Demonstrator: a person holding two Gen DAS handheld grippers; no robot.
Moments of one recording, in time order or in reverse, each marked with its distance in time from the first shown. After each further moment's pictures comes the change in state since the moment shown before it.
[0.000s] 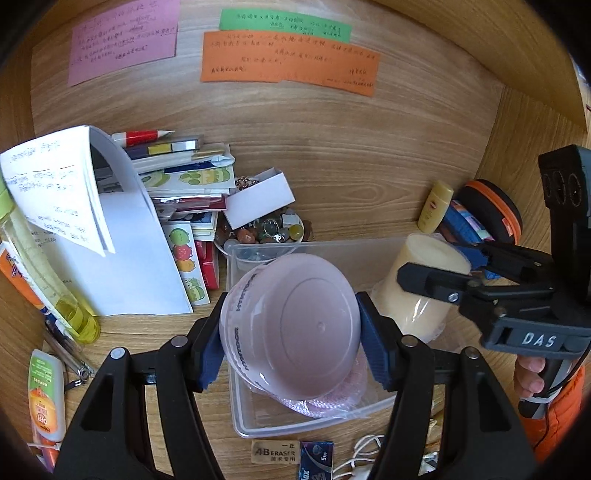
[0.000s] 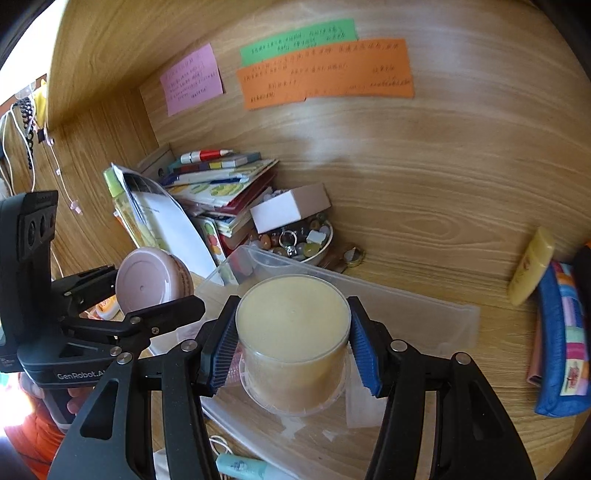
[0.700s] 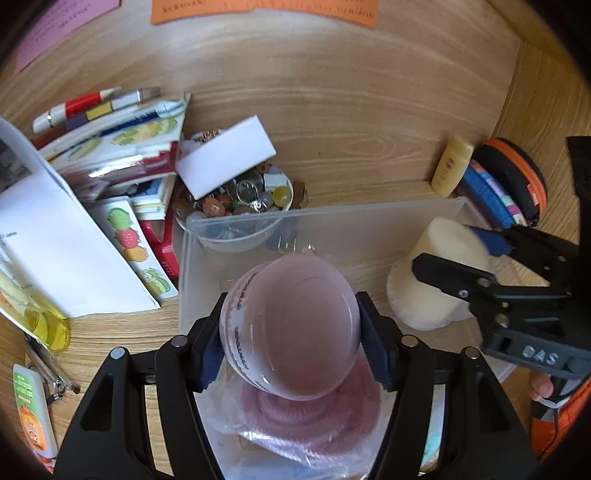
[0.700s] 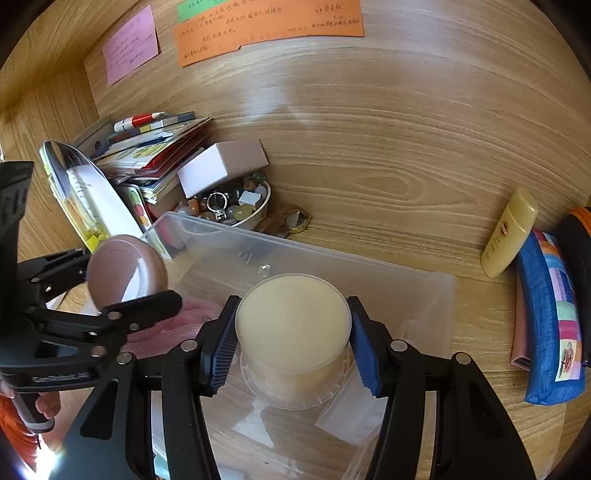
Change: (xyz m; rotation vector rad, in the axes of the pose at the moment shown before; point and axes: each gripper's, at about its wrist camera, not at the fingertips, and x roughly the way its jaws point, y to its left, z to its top) left arm 0.065 -0.015 0.003 0.042 0.167 0.015; right arm 0.032 -0.033 -0.015 0.031 0.089 -0.170
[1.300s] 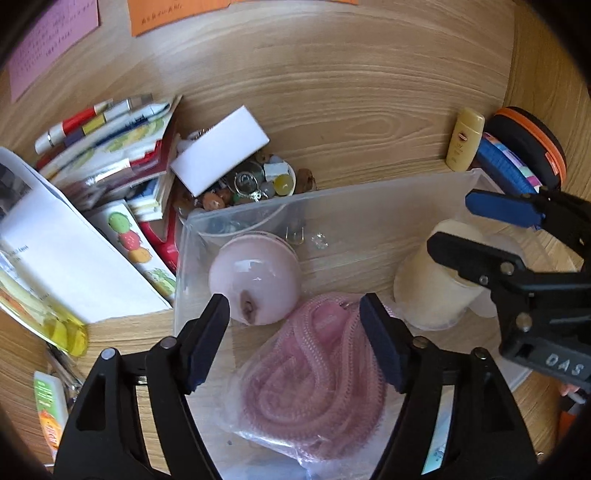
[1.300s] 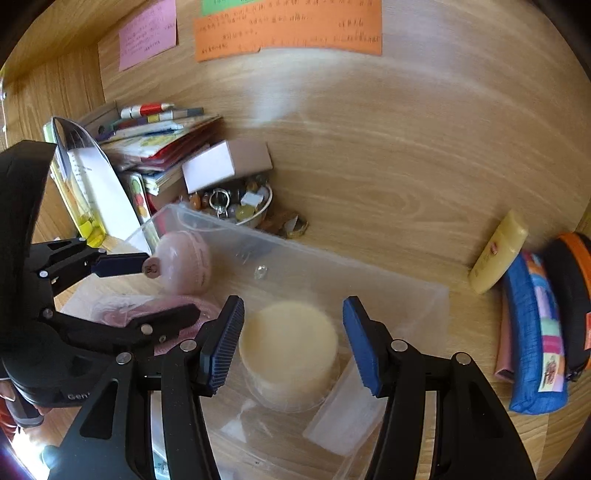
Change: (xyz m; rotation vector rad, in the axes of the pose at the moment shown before) left arm 0.007 -0.019 -0.005 0.087 0.012 0.115; right arm -0.006 0.010 -0.003 -0.082 -0.028 -0.072
